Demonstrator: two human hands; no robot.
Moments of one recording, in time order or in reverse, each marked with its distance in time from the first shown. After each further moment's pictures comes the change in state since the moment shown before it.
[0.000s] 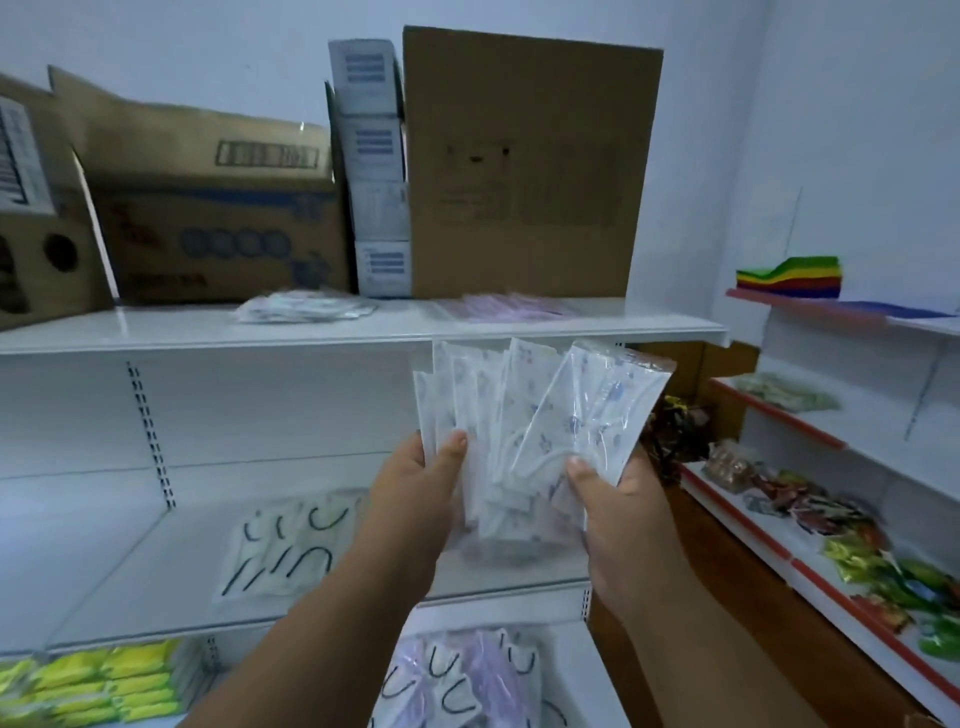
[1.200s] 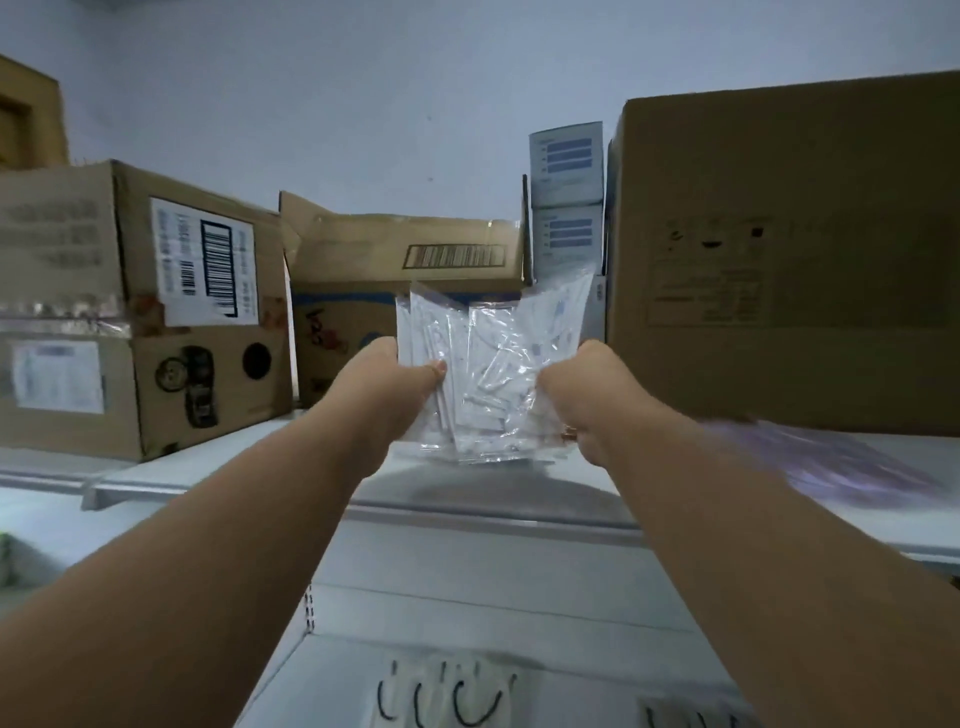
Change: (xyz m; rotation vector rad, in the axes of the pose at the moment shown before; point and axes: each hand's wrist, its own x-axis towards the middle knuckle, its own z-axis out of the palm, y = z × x) left_hand 0.227 0.162 -0.162 0.610 0.309 0.191; right_hand 0.216 -0.063 0.296 -0.434 -0.358 -0.023
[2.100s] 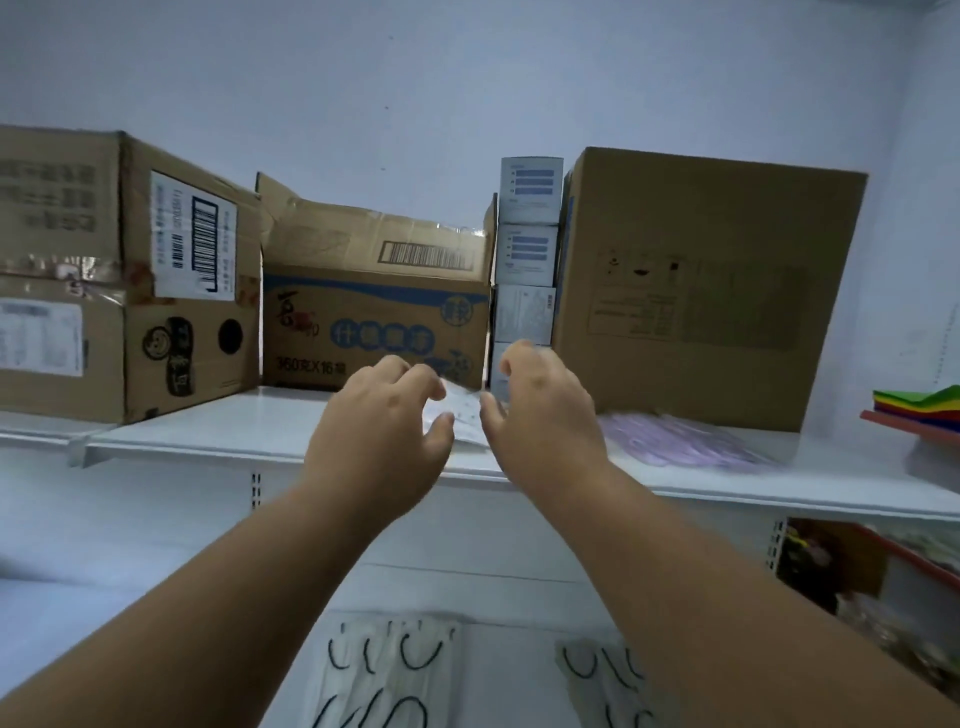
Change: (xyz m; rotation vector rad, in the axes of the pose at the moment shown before) left_hand -0.085 -0.030 -0.008 0.570 0.171 0.617; right_hand -0.107 -0.004 0.006 -0.761 0.268 -0.613
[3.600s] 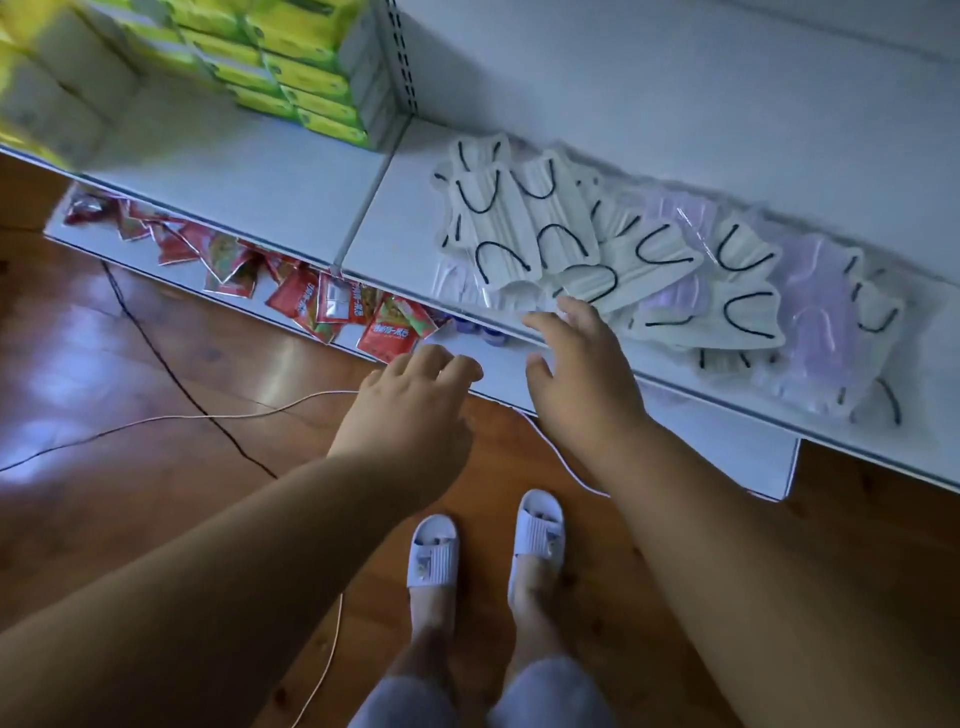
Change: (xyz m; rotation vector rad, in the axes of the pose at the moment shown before) left_hand -0.543 -0.167 0.264 0.087 -1.150 -0.535; right_hand -0.534 0.071 0.422 0.318 -1.067 0.380
